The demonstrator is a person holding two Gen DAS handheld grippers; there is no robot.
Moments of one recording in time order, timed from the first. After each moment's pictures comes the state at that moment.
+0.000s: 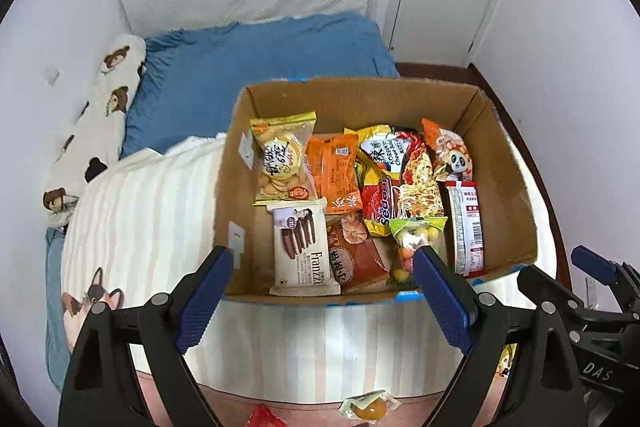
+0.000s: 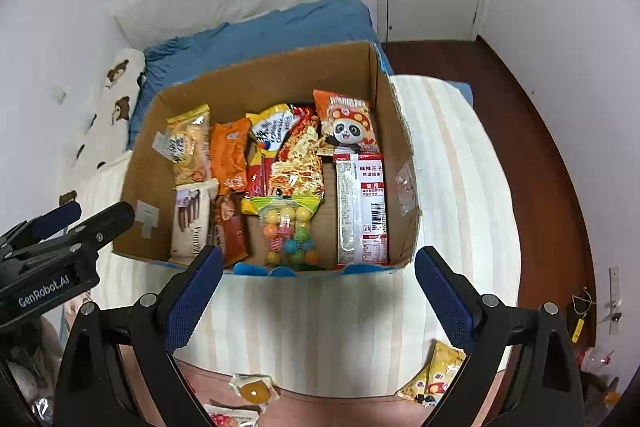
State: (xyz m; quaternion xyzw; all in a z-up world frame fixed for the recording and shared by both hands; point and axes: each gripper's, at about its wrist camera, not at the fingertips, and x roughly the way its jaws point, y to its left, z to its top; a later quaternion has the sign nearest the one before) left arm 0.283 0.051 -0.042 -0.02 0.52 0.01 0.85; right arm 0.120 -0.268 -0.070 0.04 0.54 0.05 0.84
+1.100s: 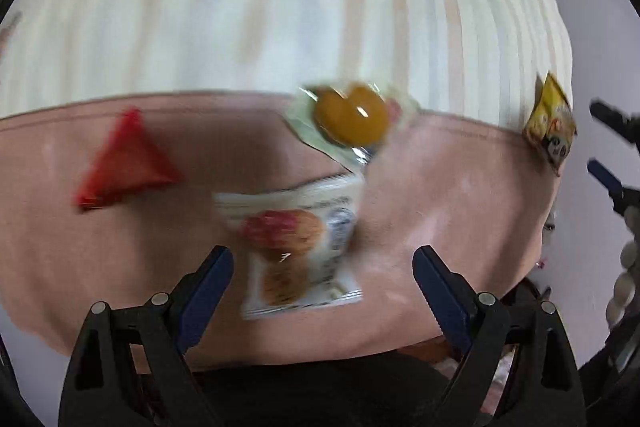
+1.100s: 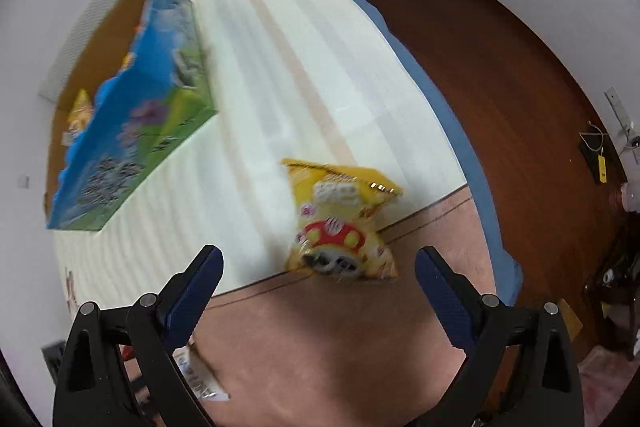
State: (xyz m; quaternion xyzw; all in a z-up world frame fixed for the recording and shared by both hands) left arm 0.108 0.011 -0.239 -0.11 0.74 -0.06 0.67; right arm 0.003 -0.428 -0.205 0.21 0.62 -0.07 0.75
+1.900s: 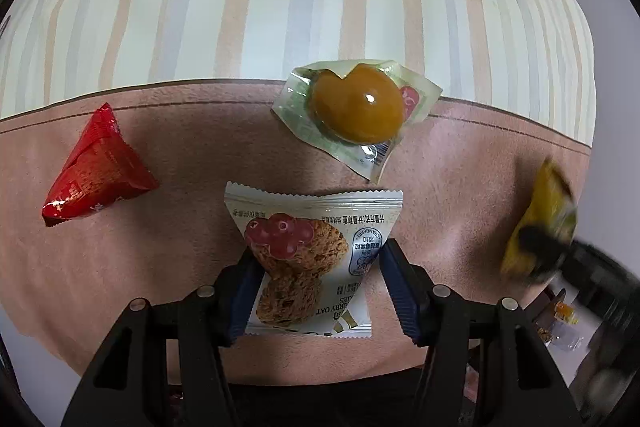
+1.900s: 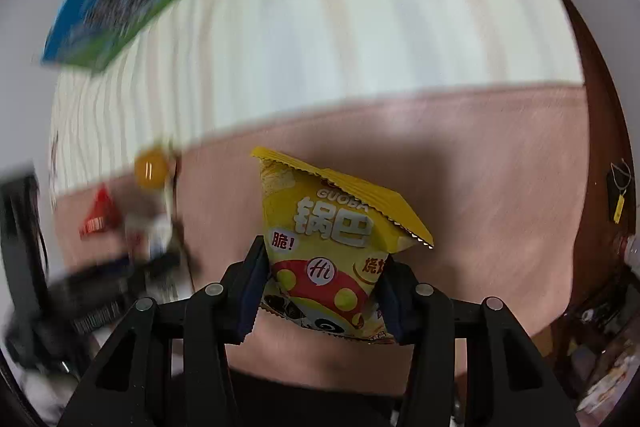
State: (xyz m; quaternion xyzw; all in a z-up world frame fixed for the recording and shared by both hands) left arm 0.101 0.000 -0.258 -0.09 0.73 -0.04 0.67; right arm -0.077 -0.329 -0.272 0.11 0.71 0.06 0.69
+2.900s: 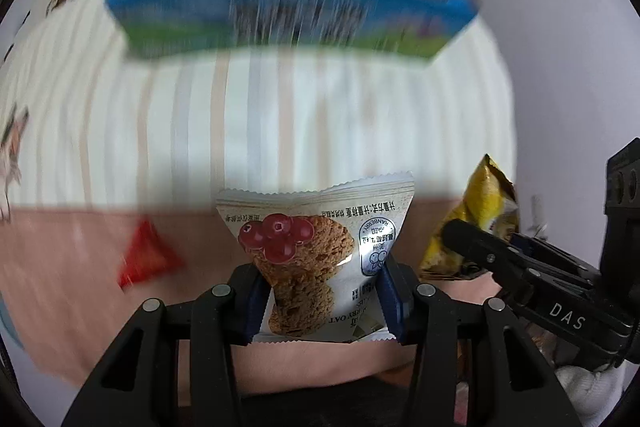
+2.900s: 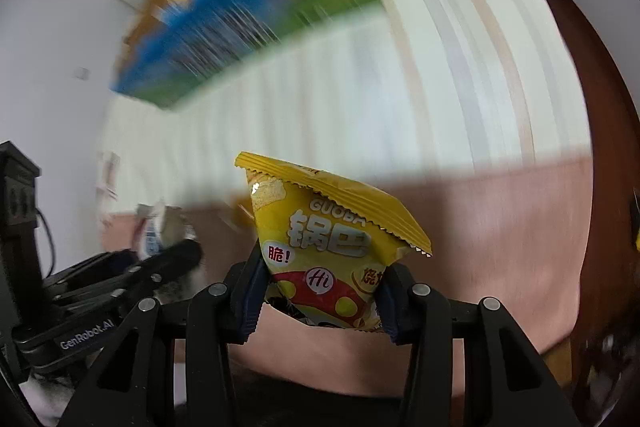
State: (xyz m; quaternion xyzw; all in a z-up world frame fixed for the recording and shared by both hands) left arm 0.145 -0.015 -0.122 -0.10 0.65 -0.09 0.74; right arm -0.033 -0.305 -0.171 0.17 0.62 0.13 0.75
